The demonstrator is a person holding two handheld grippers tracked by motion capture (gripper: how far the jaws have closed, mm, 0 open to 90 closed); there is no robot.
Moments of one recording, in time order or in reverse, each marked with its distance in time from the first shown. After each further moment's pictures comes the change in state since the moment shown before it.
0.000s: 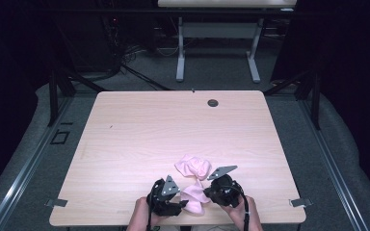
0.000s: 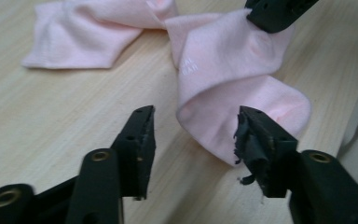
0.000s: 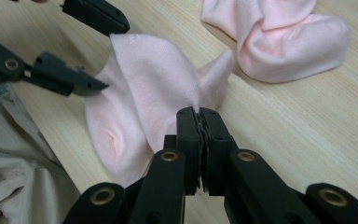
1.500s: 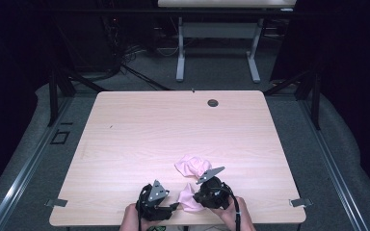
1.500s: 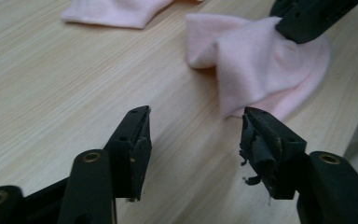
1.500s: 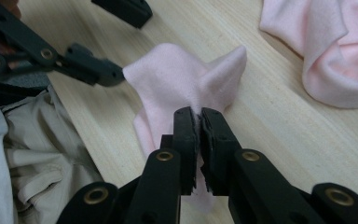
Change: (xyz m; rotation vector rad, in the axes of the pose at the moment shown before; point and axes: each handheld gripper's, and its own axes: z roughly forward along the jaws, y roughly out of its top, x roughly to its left) left arm 0.006 -0.029 -0.013 -0.040 0.071 -0.039; right arm 0.020 0.013 0.015 0.038 0.092 -0.064
